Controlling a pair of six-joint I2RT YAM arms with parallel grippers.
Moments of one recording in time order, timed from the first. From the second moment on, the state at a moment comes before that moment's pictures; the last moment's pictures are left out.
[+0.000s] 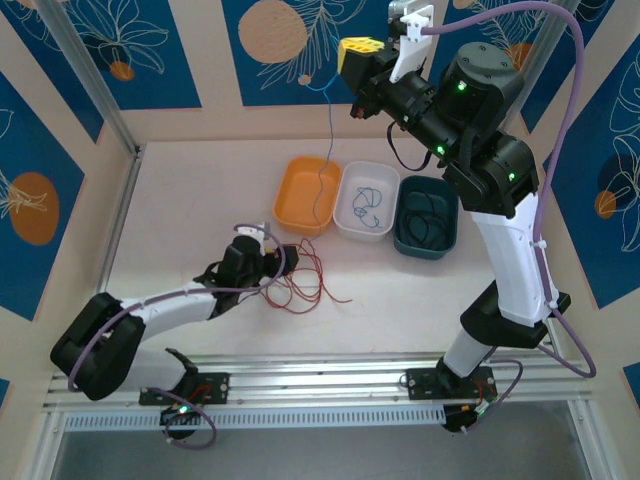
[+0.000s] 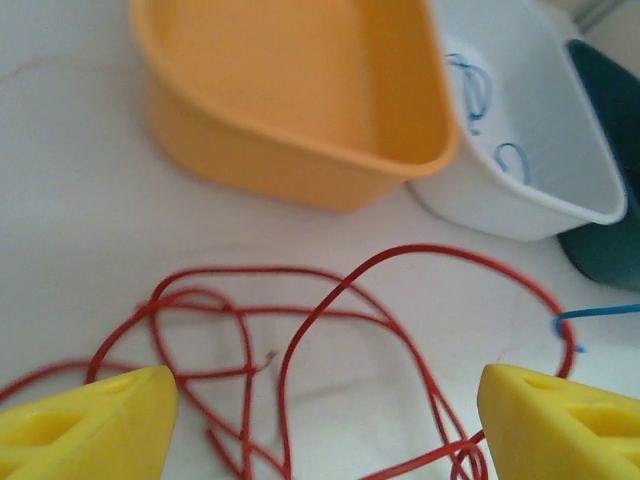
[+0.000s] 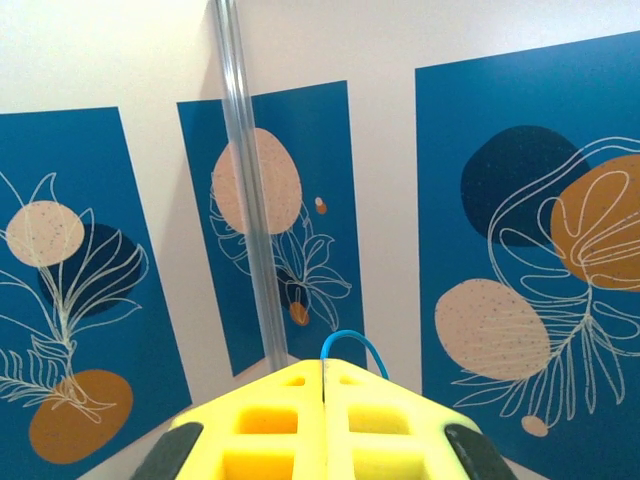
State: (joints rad) left arm -0.63 1.34 0.51 0.33 -0.03 -0.56; right arm 0.72 1.66 2.58 -0.75 0.00 0.10
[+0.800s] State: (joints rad) left arm -0.61 1.72 0.64 0.62 0.07 -0.37; right arm 0.72 1.63 2.56 -0.78 -0.07 0.16
